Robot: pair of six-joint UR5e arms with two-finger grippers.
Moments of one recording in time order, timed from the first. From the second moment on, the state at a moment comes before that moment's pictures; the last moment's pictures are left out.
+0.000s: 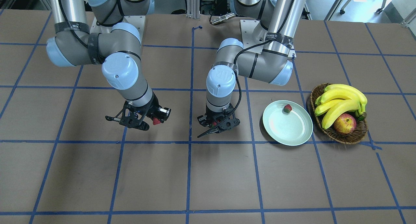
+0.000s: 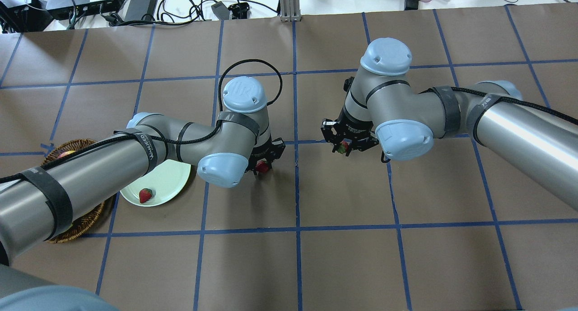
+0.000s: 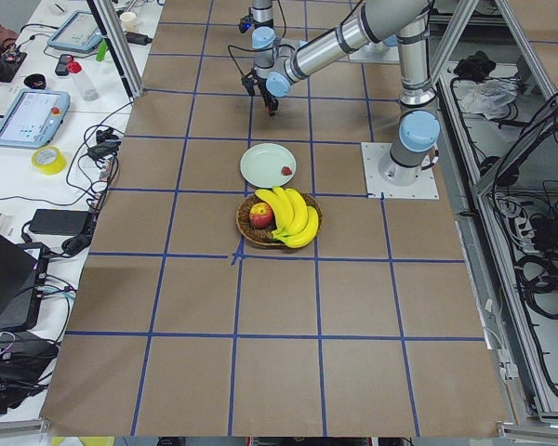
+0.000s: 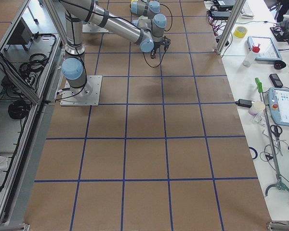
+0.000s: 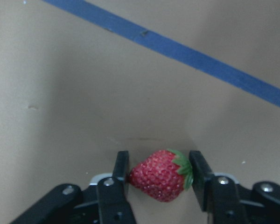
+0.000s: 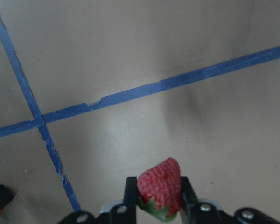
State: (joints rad) left arm -1.87 -1.99 -1.91 -0.88 1.58 -0.72; right arm 1.73 -1.28 1.90 -2.15 -1.40 0.43
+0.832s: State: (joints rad) left arm -1.76 -1.90 -1.91 -0.91 1.59 -0.51; right arm 1.73 -1.28 1.90 -2.15 -1.38 0.45
